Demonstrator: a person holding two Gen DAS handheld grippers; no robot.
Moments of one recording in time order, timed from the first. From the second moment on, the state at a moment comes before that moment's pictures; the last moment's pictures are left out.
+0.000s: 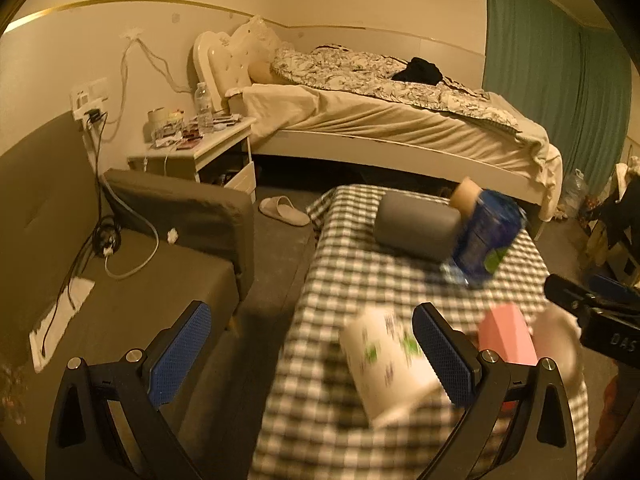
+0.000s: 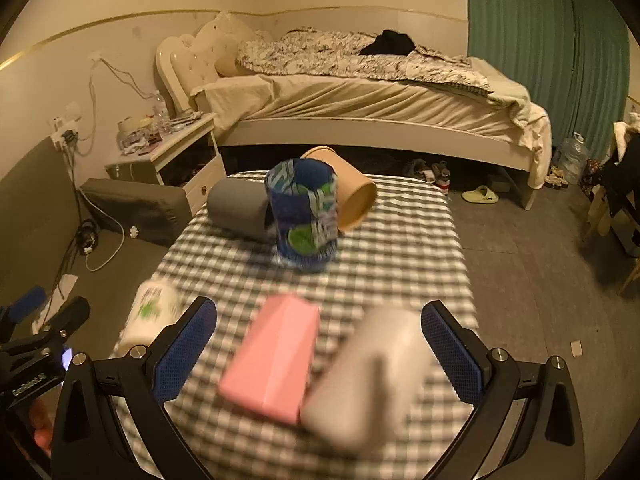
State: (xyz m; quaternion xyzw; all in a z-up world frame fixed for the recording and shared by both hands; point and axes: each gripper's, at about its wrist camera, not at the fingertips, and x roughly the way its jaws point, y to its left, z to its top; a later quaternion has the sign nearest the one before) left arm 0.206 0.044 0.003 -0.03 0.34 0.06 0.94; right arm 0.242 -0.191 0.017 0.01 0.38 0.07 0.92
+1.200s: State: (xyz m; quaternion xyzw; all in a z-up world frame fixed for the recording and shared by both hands) left arm 0.189 0.036 0.065 -0.01 0.32 0.05 0.95; right arm 0.249 -0.186 0.091 0.00 0.37 0.09 0.92
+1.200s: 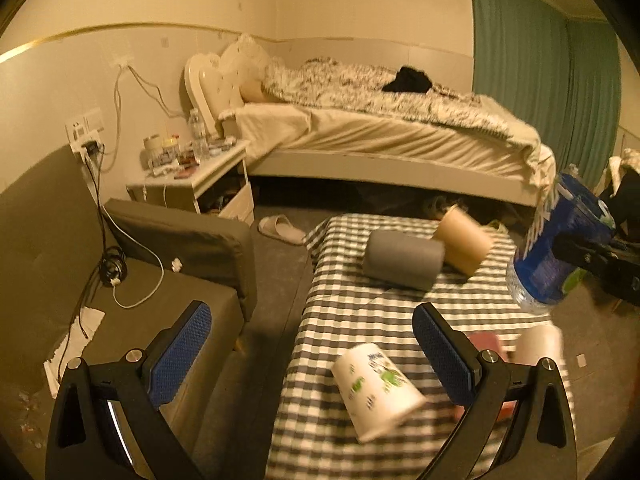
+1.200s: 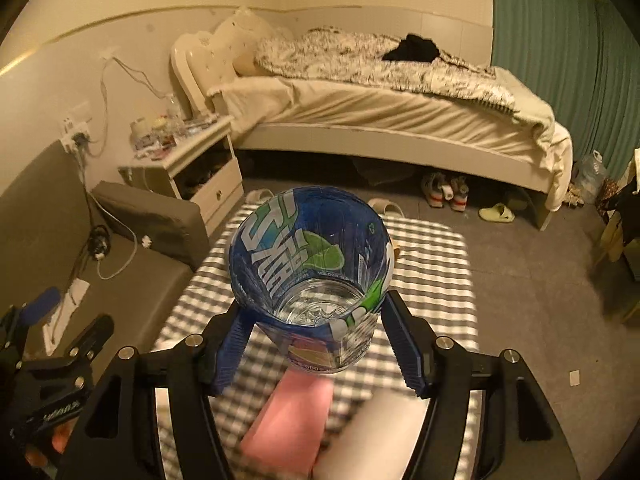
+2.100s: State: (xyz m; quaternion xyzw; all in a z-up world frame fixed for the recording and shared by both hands) left arm 0.027 0.016 0.003 0.01 0.34 0.02 0.94; right arm 0.011 -0.176 0.006 0.01 0.51 0.13 0.85
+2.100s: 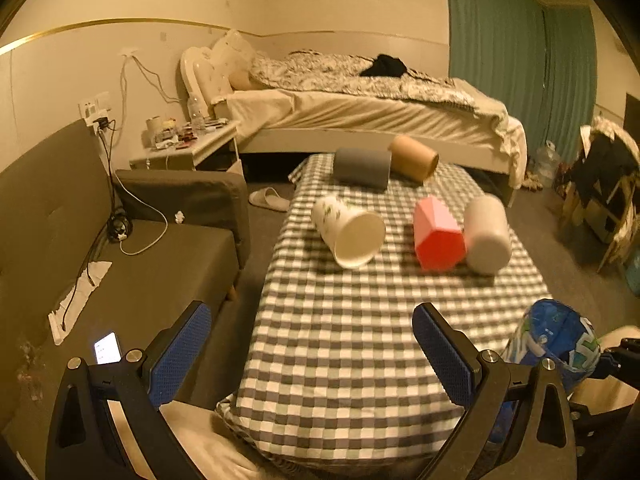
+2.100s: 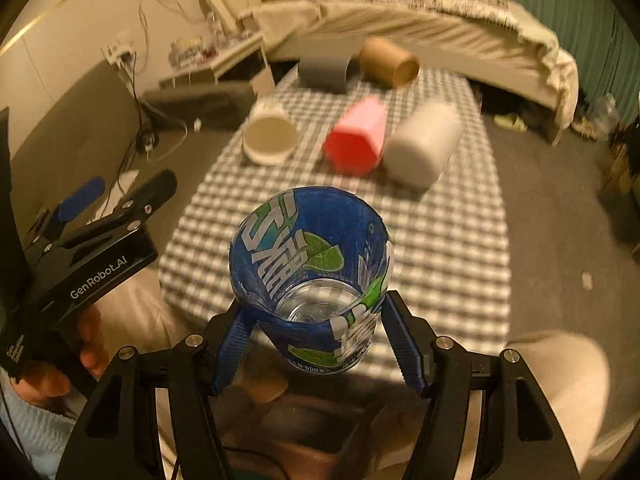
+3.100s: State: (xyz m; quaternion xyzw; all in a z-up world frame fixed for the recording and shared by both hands) left arm 0.049 0.023 -0.038 0.01 0.40 0.02 0.91; right arm 0.092 -0.178 -0.033 0.06 0.52 0.12 0.85
